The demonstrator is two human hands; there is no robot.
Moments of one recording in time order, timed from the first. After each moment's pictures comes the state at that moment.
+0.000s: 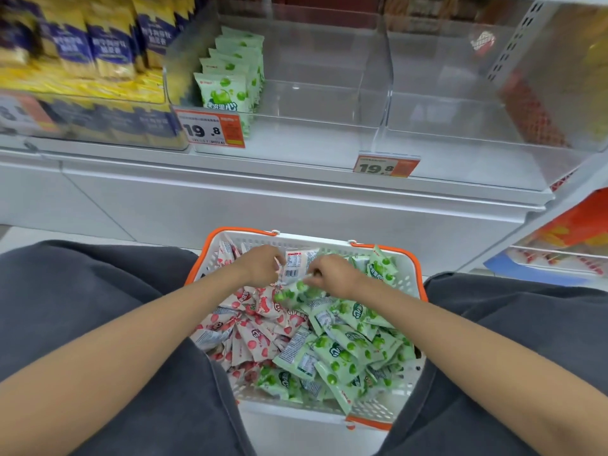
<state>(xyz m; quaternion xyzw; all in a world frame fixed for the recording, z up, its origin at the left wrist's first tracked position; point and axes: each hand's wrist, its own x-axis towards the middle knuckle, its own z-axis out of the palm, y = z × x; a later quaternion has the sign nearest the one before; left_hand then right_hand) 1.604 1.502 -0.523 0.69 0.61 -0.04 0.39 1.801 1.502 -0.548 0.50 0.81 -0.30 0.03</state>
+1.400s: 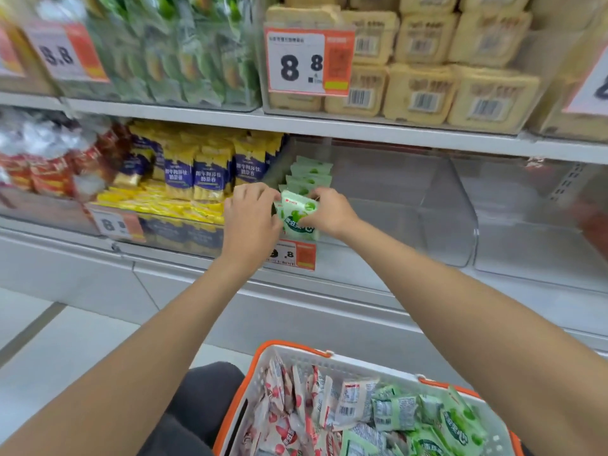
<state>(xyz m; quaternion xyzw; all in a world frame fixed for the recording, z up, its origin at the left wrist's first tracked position) 1.493 1.643 -0.367 0.66 0.67 0.30 -0.15 1.640 1.707 -0.345 0.55 0.76 -0.26 -0.22</state>
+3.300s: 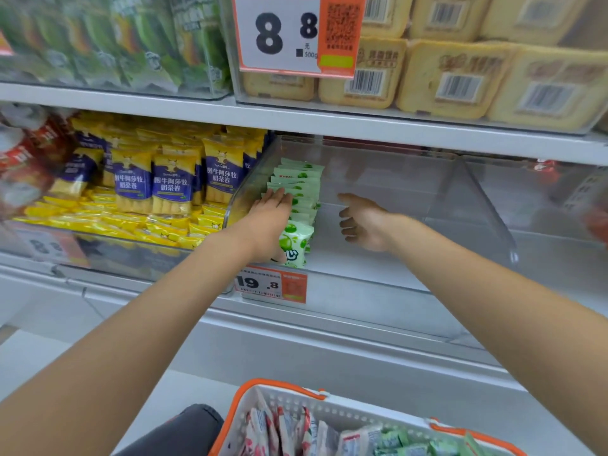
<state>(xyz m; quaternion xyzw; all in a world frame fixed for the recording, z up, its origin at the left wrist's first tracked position) 1.506 1.723 -0.359 0.76 0.65 -0.01 0.08 1.688 1.800 -0.381 0.61 0.46 -0.59 -0.27</state>
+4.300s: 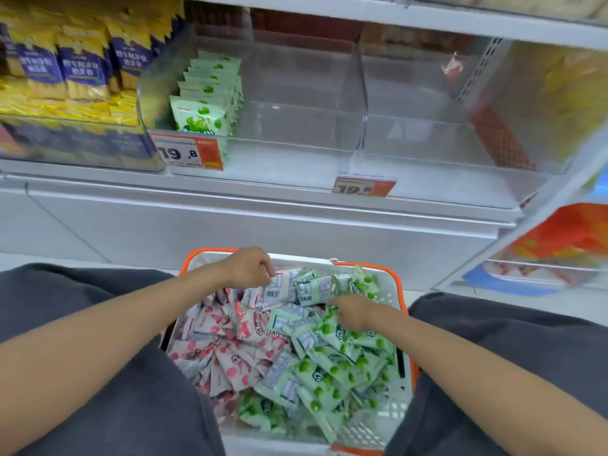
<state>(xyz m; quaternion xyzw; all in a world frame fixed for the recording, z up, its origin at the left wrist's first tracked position) 1.618 1.529 -0.487 0.73 0.58 -0.03 0.37 1.868 1.500 -0.569 0.53 0.75 -0.29 0.27</state>
